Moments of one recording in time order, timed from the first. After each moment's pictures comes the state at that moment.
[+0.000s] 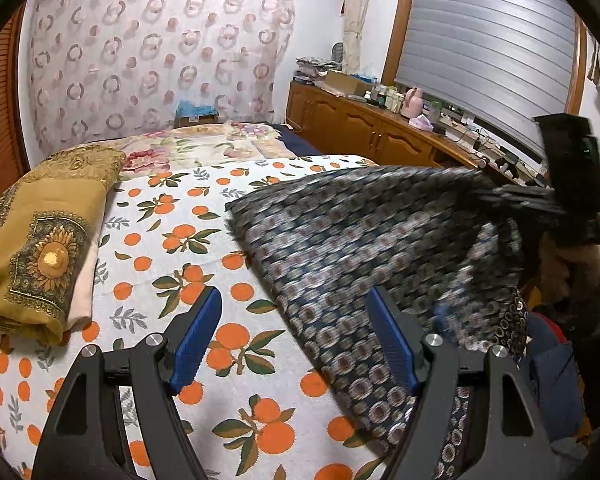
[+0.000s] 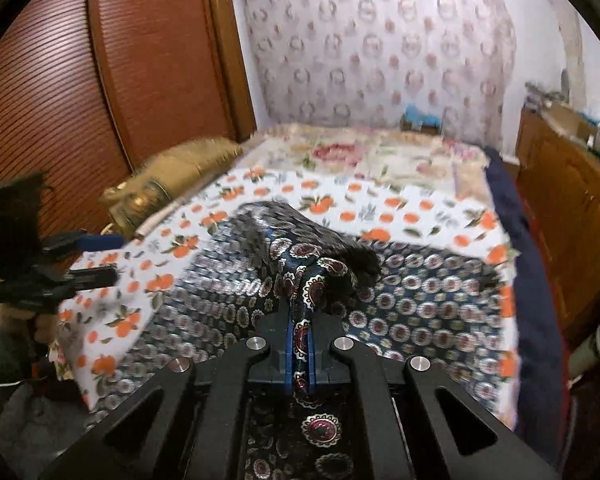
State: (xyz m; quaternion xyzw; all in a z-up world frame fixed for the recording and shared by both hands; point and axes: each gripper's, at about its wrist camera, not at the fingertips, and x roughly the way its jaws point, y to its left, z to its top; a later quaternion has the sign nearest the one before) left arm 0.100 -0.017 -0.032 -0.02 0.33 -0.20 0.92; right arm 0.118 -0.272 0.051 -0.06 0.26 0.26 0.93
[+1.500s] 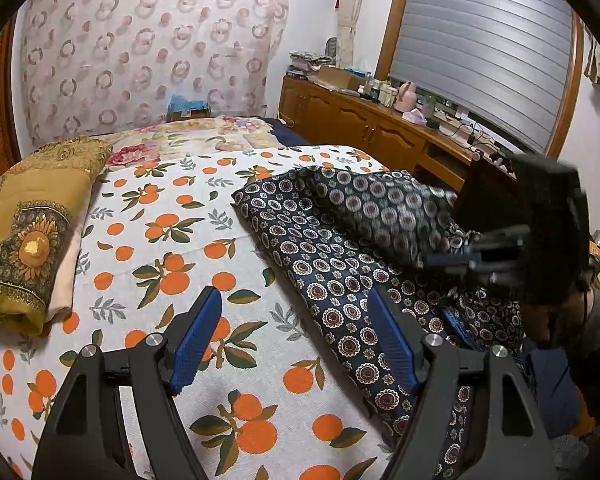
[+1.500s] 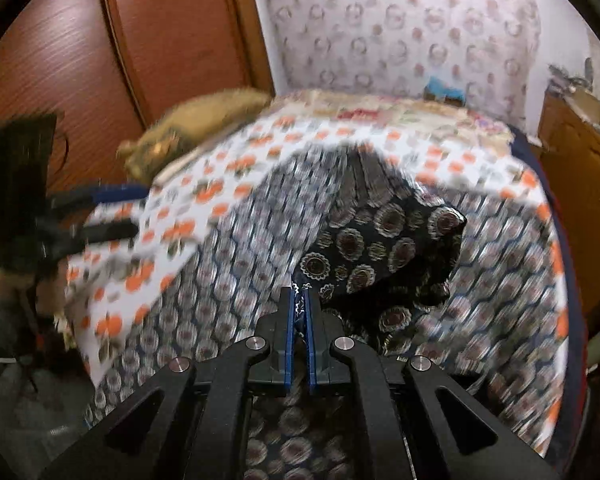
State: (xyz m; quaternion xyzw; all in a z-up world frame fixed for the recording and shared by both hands) left arm 0.099 -0.028 -0.041 -0.02 0.34 -0.21 0.92; right arm 0.148 -0.232 -0.040 -0.08 0.34 0.30 0.89
